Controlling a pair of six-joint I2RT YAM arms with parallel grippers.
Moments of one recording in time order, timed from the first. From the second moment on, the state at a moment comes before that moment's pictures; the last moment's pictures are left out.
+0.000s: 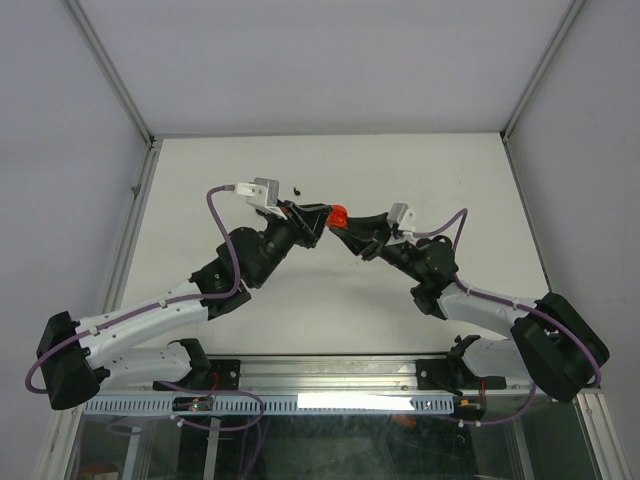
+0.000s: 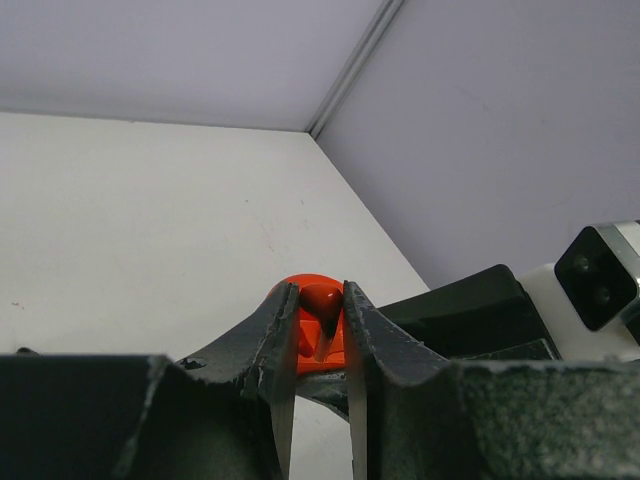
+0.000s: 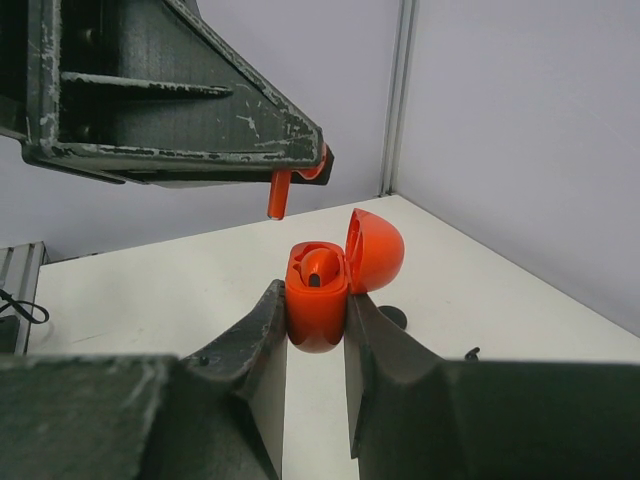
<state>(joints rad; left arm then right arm) -1.00 1.06 0.78 0.40 -0.39 -0.50 0.69 1.22 0.41 1.21 -0.38 0.11</state>
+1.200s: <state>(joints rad) -1.04 1.11 0.74 0.53 -0.43 -0.39 0.69 1.22 0.41 1.27 -0.38 0.17</state>
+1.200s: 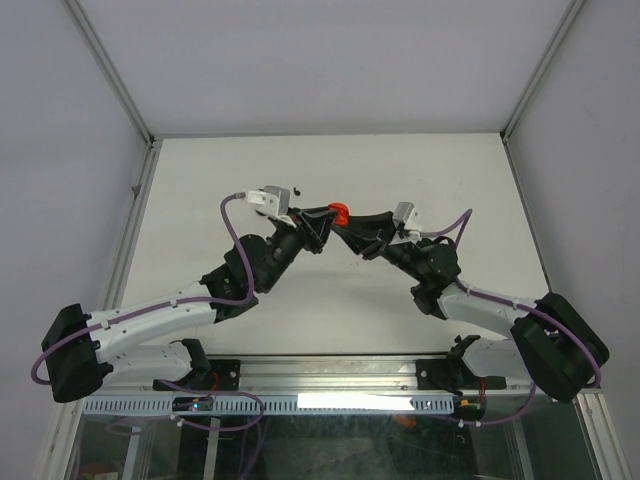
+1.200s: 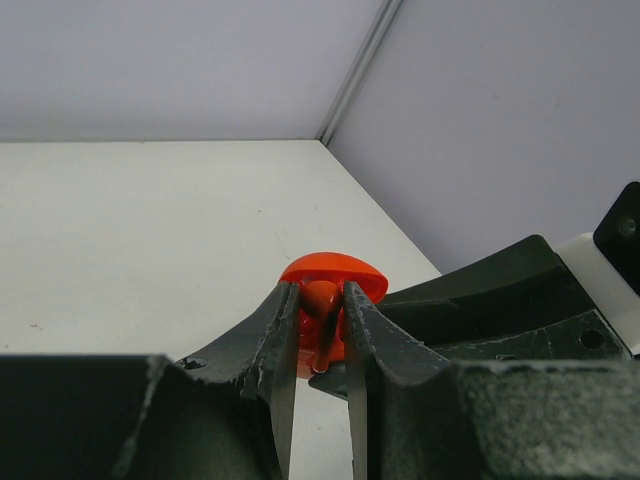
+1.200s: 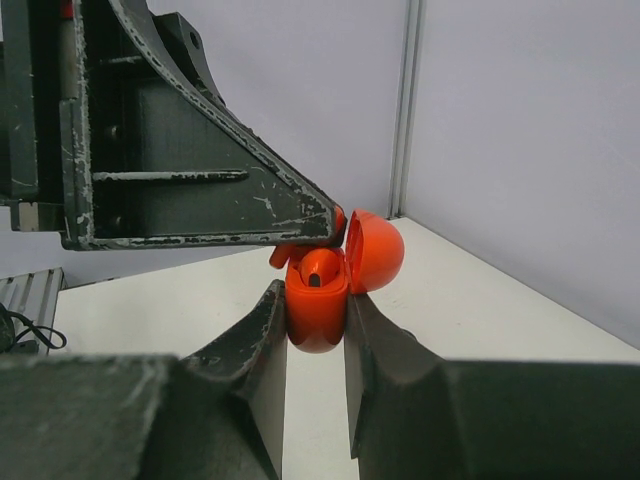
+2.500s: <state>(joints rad) -1.04 1.12 0.74 0.75 -0.39 -0.30 0.69 1.28 0.41 1.41 -0.38 0.36</state>
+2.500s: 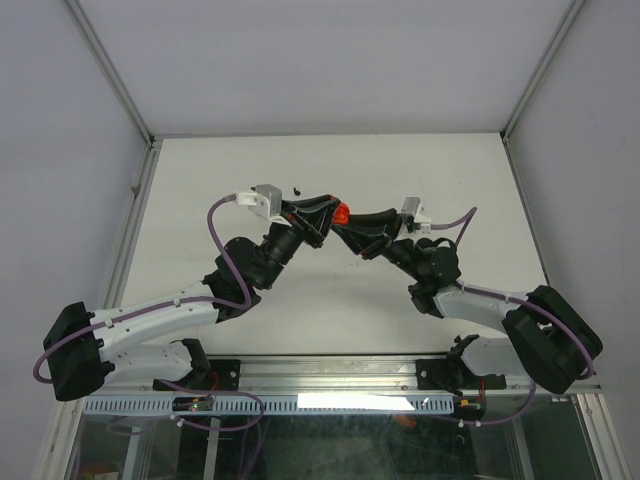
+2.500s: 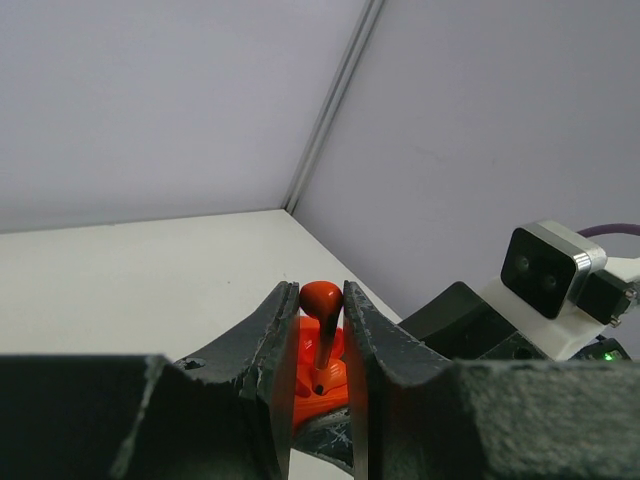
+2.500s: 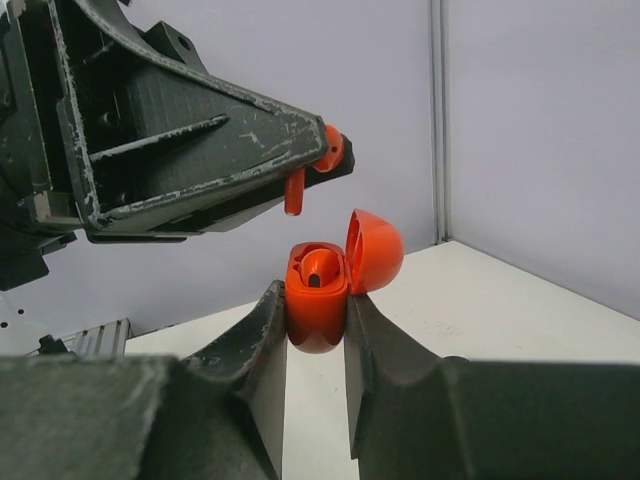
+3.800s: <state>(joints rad) -1.04 1.15 0.72 0.81 -0.38 -0.29 0.69 1.28 0.41 1.46 -0.35 0.39</state>
